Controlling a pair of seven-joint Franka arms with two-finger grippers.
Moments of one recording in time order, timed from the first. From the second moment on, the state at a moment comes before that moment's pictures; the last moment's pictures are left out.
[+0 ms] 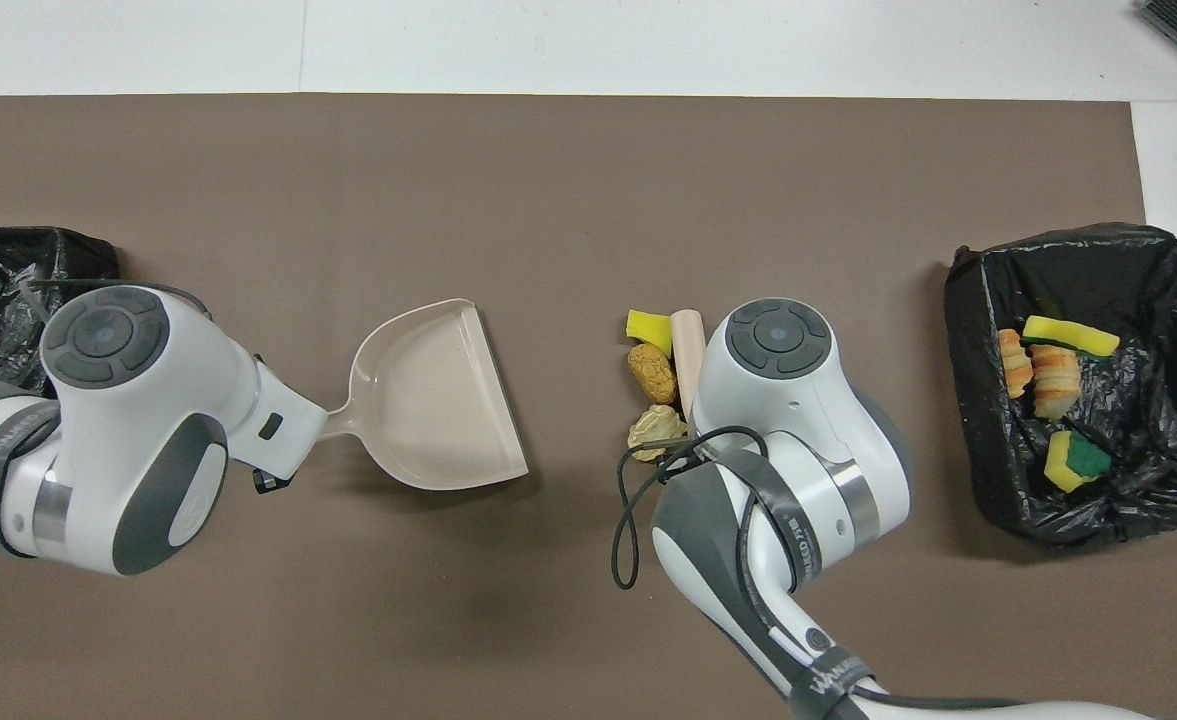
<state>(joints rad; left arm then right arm) -0.28 -0.03 -0.02 -2.17 0.06 2.01 0.99 0.31 0.17 0.16 -1.99 0.08 1.85 0.36</state>
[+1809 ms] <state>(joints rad) -0.33 -0.06 0.00 -2.25 0.09 2.11 0.86 0.55 0.17 0.16 -1.89 0.31 1.94 0.39</state>
